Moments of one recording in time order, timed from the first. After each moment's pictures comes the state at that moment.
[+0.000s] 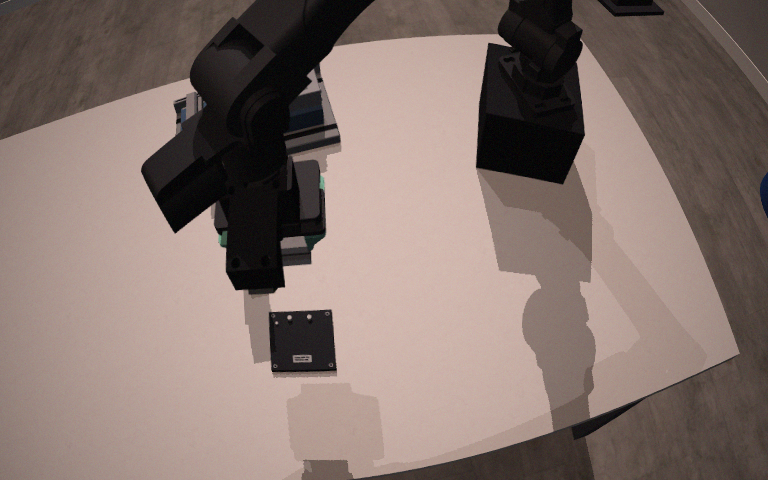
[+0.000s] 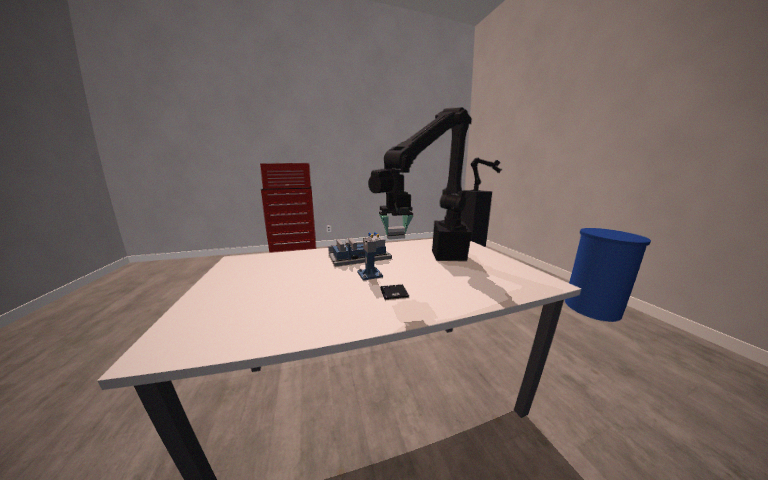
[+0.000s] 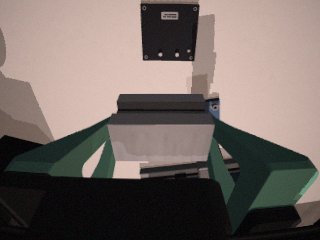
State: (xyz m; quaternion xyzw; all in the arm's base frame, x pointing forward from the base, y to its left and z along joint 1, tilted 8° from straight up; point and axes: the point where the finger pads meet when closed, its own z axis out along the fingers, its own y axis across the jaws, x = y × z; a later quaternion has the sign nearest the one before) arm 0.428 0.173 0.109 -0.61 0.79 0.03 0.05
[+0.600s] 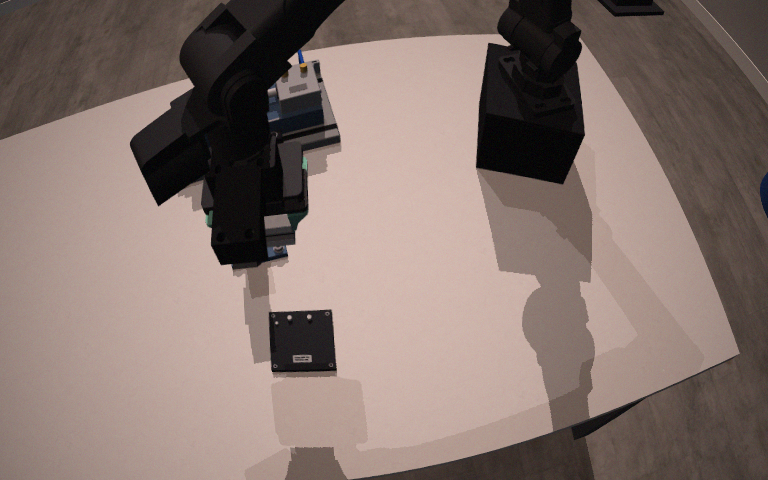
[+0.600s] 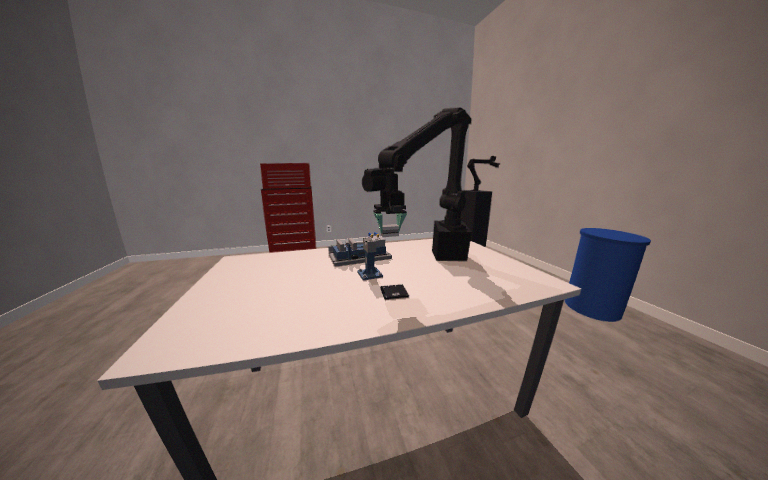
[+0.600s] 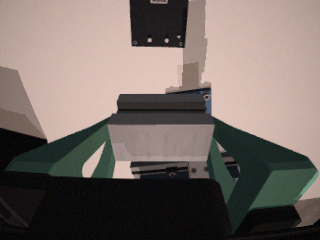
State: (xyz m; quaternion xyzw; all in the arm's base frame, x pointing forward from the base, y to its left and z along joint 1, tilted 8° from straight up) arm 0.438 0.147 0.109 -0.62 0.79 0.03 0.06
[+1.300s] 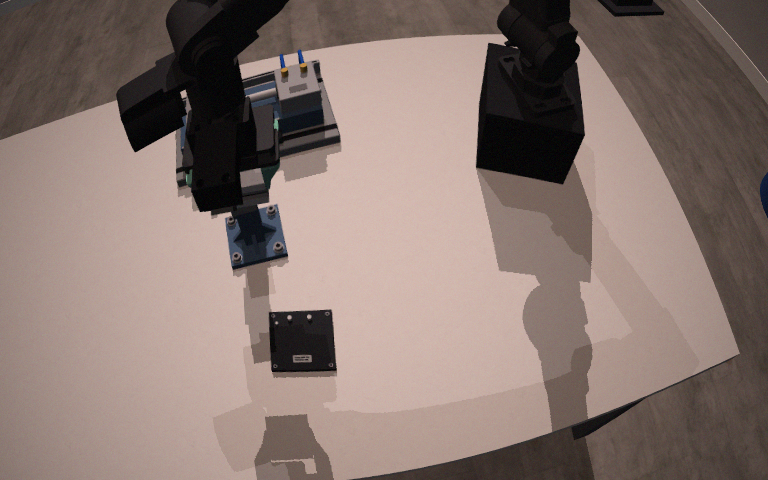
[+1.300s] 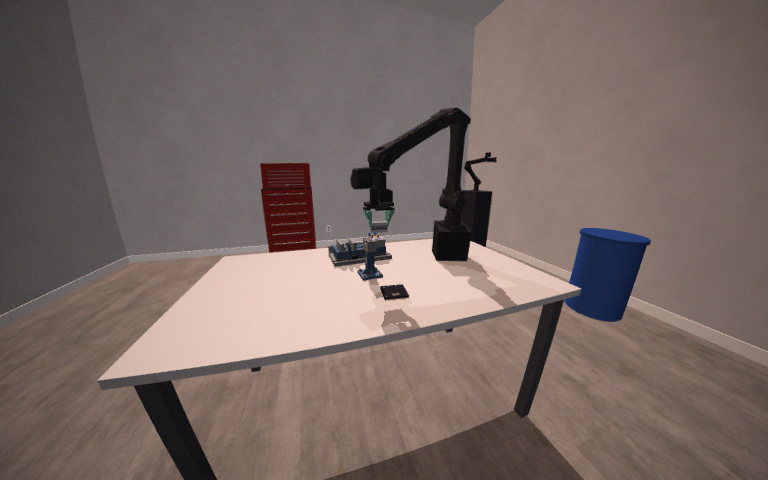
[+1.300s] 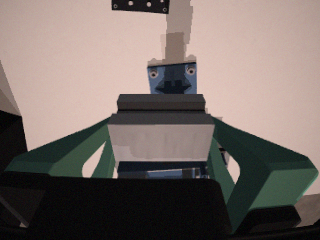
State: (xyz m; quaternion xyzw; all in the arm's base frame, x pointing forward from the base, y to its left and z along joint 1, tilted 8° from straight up) arm 0.454 0.087 0.106 -0.64 0.77 0.03 0.06
